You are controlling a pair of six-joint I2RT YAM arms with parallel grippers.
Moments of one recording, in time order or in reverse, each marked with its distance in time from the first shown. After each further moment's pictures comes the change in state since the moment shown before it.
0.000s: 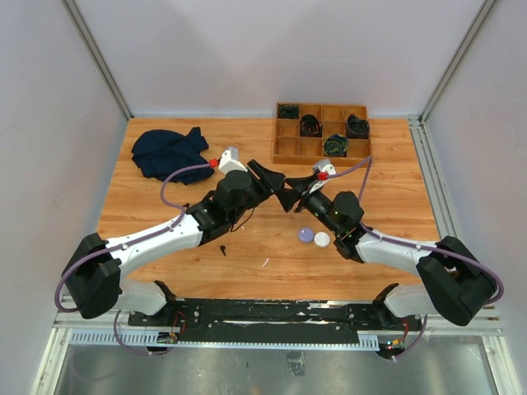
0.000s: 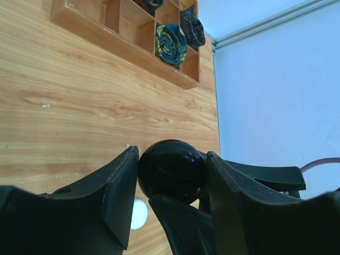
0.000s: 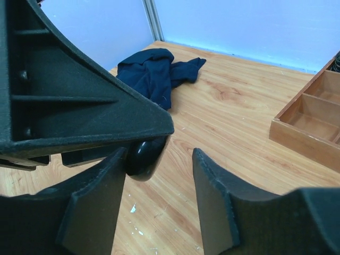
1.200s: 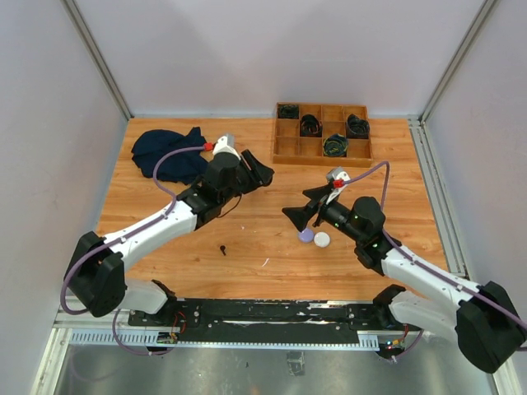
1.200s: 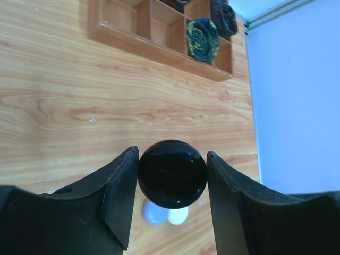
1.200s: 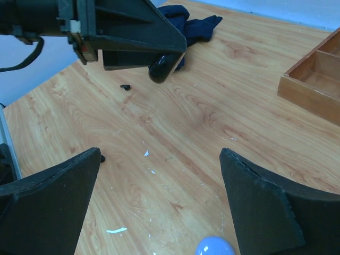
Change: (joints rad) left arm 0.200 0.034 0.078 -0.140 0.232 0.193; right arm -0.095 -0.367 -0.075 -0.430 -0.205 0.011
